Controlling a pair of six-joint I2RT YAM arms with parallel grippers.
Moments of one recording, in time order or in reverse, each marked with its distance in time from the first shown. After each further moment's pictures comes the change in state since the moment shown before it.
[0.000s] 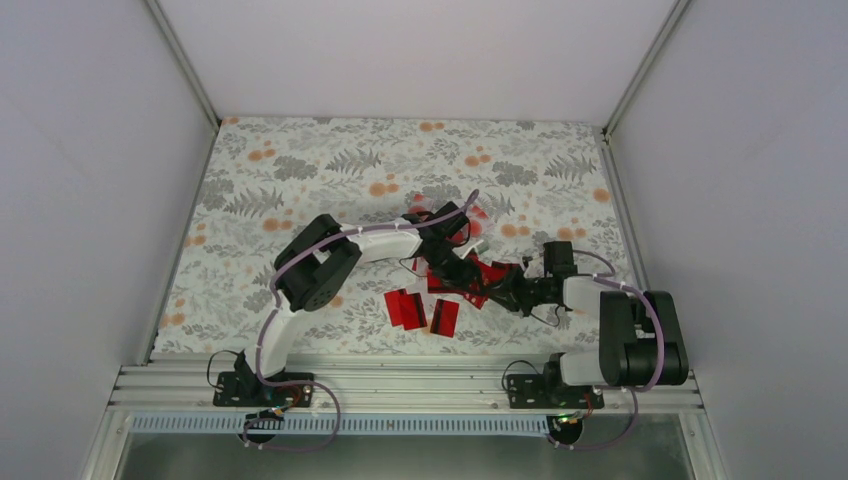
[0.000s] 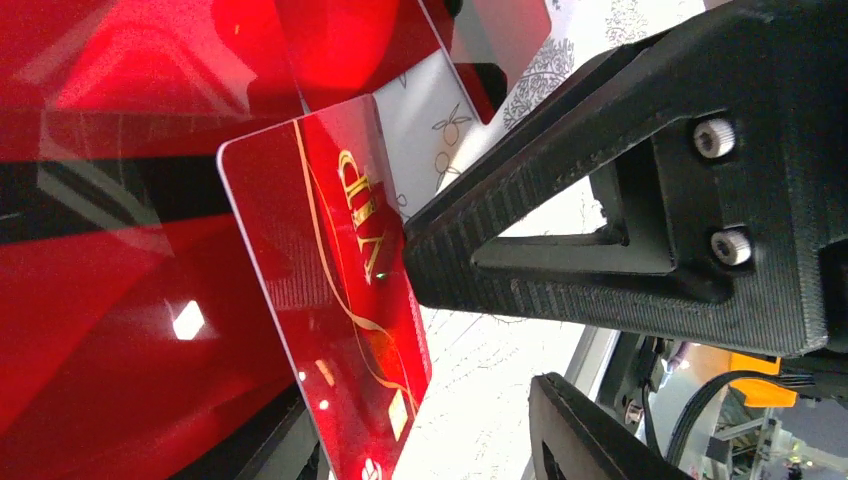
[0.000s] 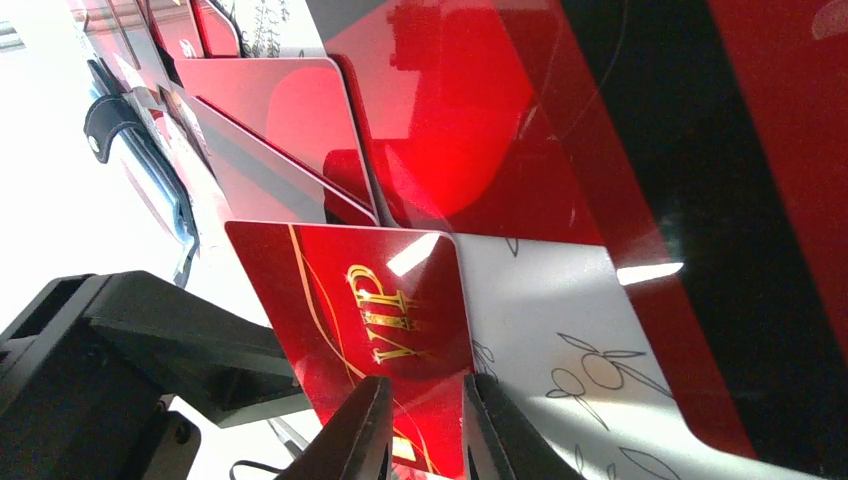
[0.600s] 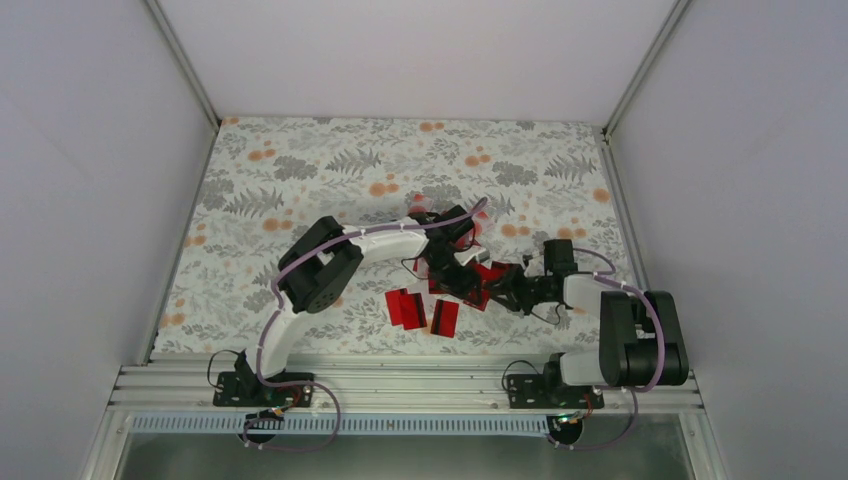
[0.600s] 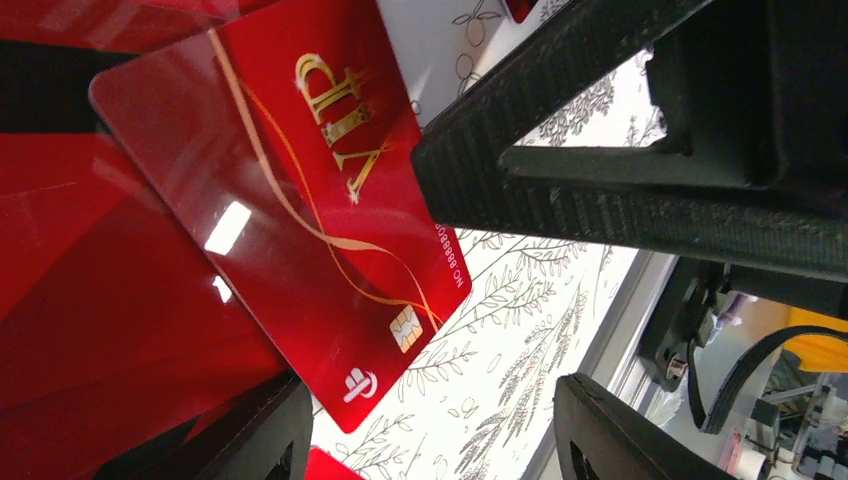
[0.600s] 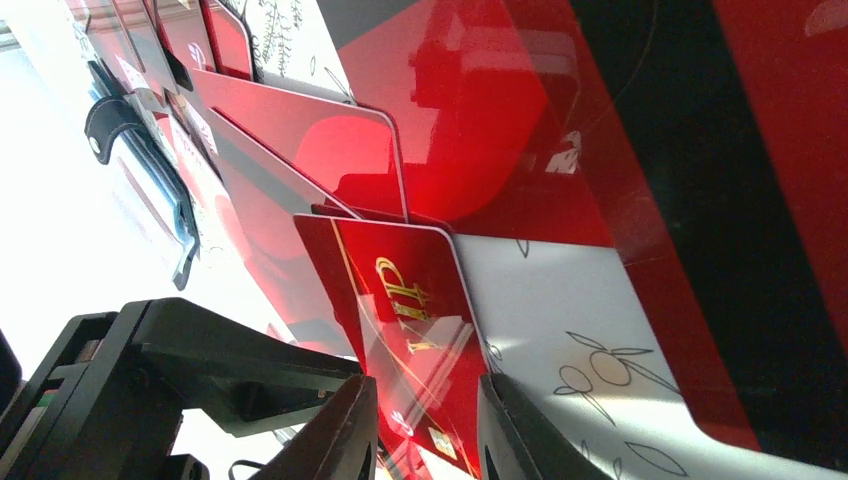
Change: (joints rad) left arm -0.028 0.017 0.079 -0.213 -0.079 0.103; right arm 0.000 0.000 0.020 -0.032 0.006 -0.009
